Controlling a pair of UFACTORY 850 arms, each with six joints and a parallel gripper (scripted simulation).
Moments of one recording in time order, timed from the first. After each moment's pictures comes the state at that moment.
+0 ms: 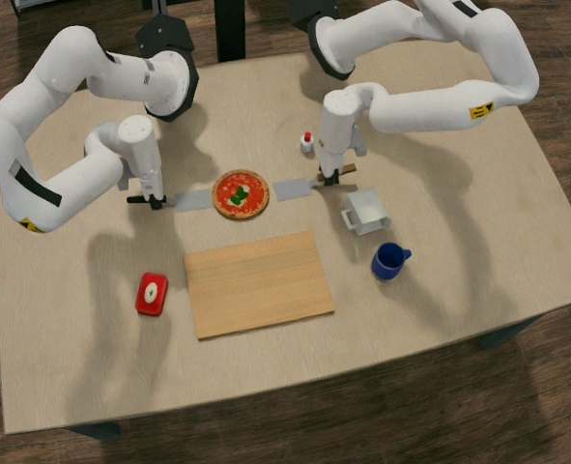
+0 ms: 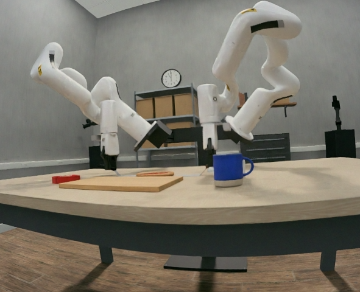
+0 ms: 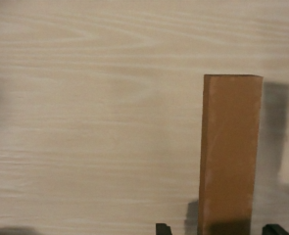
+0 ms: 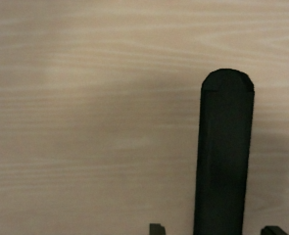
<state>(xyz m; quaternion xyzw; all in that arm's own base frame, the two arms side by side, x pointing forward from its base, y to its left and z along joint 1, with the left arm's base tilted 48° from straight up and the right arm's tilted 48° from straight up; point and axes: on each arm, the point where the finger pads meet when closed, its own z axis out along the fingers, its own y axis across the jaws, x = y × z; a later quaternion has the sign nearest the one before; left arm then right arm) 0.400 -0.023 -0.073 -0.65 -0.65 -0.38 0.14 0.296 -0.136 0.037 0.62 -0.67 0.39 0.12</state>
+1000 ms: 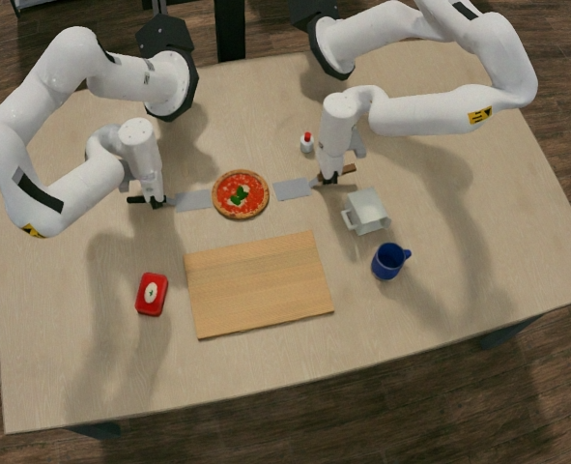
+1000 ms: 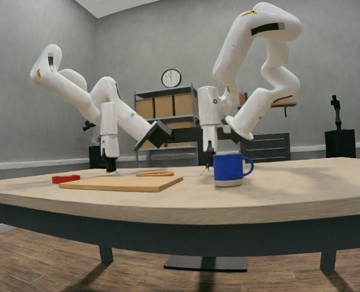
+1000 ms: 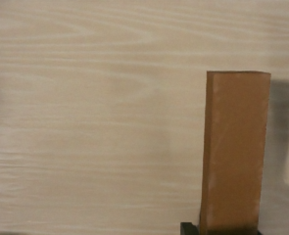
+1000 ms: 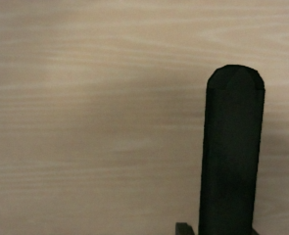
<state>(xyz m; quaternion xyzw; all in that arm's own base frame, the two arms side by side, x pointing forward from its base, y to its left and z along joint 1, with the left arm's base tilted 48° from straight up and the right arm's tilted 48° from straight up) 0.403 -0.017 -0.079 -0.64 -0.65 -0.38 0.14 0.299 -0.142 0.031 0.62 -0.67 0.39 0.12</state>
